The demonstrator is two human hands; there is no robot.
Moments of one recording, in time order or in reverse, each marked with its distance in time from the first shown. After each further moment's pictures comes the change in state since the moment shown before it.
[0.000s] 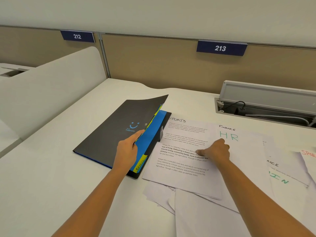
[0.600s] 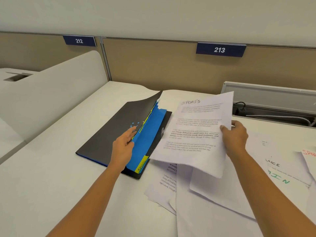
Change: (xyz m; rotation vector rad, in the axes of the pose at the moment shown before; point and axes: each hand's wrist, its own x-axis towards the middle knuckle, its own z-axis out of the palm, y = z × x) left_hand 0.004 0.001 -0.017 -0.364 0.051 -0.081; right_hand -0.006 -0.006 -0.047 0.625 0.297 -0.231
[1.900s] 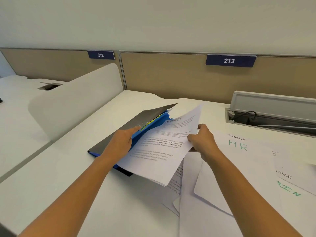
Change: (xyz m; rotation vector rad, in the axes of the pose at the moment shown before) left_hand -0.006 0.047 -0.054 0.659 -0.104 0.250; right_hand -0.072 -0.052 0.033 0.034 -0.571 0.012
